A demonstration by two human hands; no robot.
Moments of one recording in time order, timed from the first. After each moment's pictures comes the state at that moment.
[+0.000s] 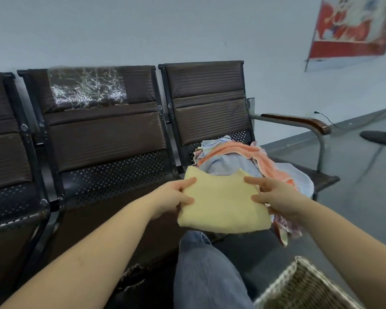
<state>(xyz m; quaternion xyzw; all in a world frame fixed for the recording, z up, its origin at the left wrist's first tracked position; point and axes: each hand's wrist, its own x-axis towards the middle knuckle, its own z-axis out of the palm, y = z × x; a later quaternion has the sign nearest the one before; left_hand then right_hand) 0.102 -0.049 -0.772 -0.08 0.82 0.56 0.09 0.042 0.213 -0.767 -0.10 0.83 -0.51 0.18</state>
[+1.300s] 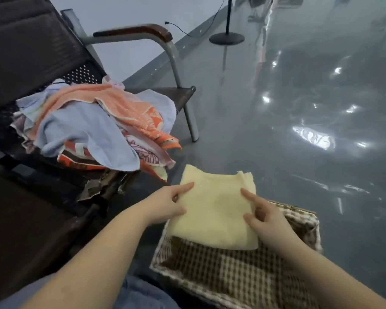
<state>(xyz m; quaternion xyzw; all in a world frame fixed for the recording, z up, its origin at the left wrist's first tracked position) 0.038 0.201 -0.922 0.20 0.84 0.34 0.37 0.190 0.412 -0.951 0.23 0.81 -0.54 0.00</state>
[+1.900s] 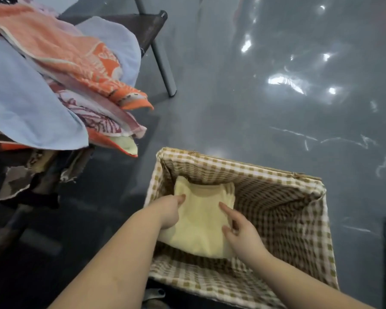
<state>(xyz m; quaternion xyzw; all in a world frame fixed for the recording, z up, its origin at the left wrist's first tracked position) 0.036 0.241 -1.047 0.24 0.85 0.06 0.47 0.201 0.379 -1.080 0.31 0.78 -0.53 0.12</state>
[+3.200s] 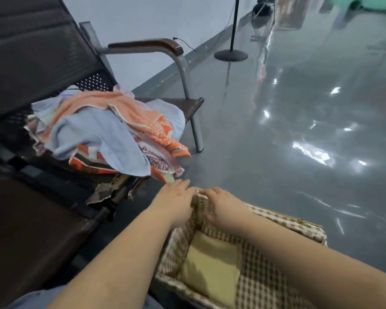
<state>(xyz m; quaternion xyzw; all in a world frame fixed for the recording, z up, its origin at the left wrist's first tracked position) 0.038 0.210 -0.911 0.38 0.92 -0.03 0.12 0.100 0.355 -0.941 0.00 0.98 -0.20 0.09</state>
